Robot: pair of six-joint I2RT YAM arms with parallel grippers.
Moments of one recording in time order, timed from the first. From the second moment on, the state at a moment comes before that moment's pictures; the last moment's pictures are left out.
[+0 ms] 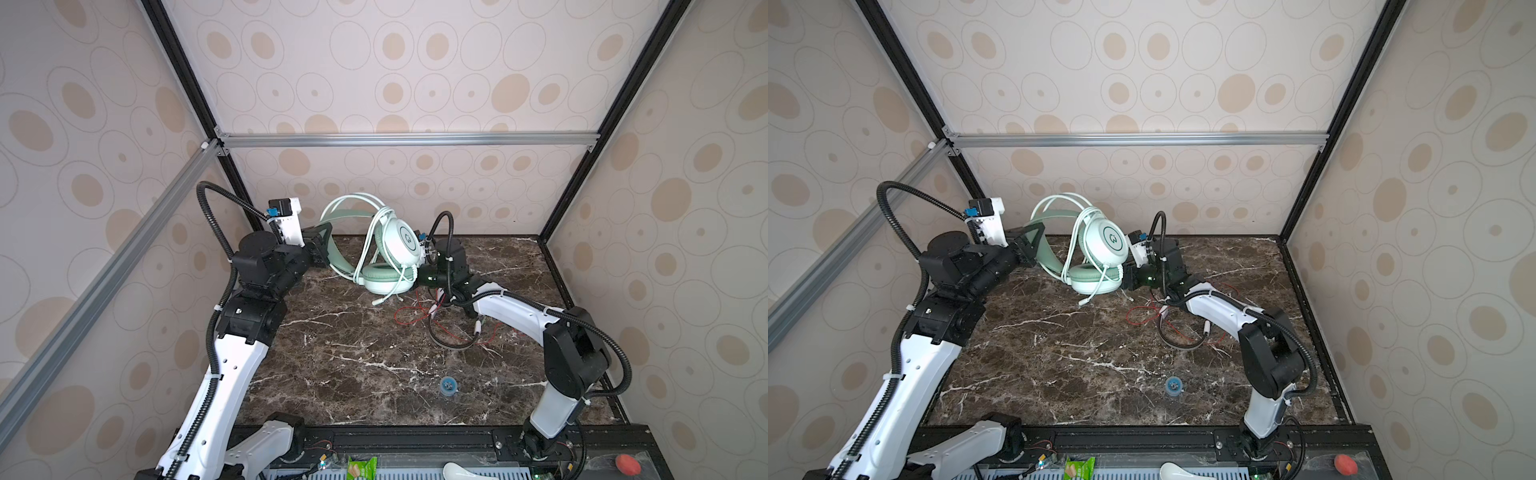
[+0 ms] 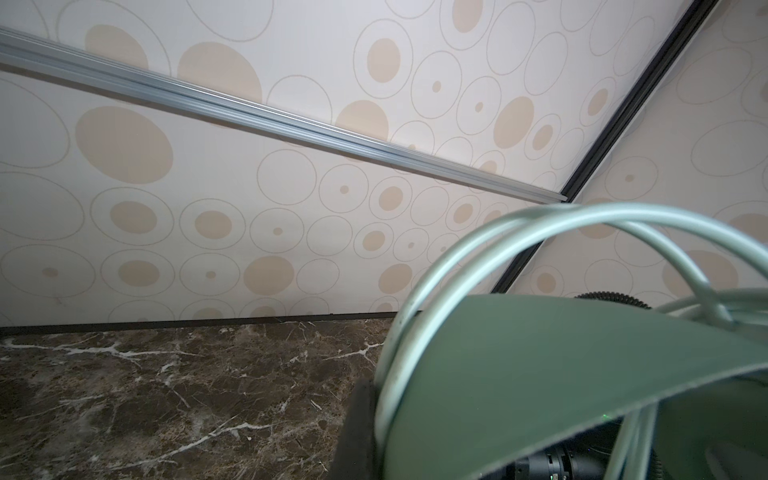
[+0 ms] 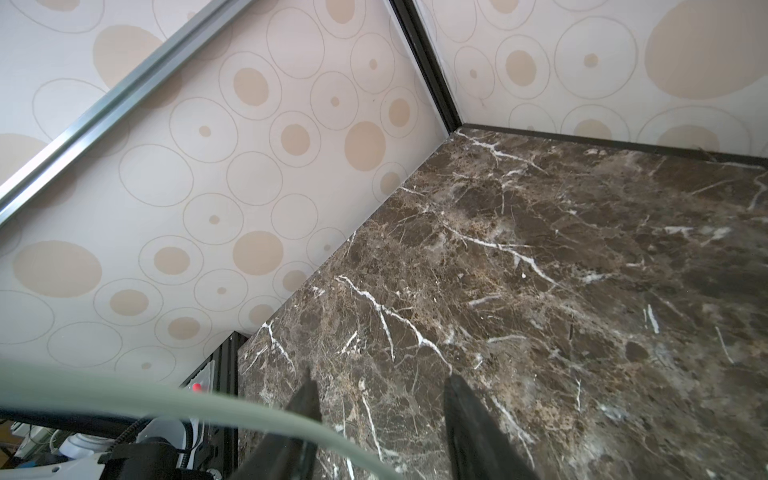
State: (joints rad) left arm -0.22 1.05 1.29 -0.27 0.21 -0.36; right arm 0.59 1.76 1.26 0.19 -0.60 0.40
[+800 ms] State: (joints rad) left arm -0.22 1.06 1.31 -0.27 0.21 -0.39; right arm 0.60 1.91 1.14 0.30 -0.64 0.47
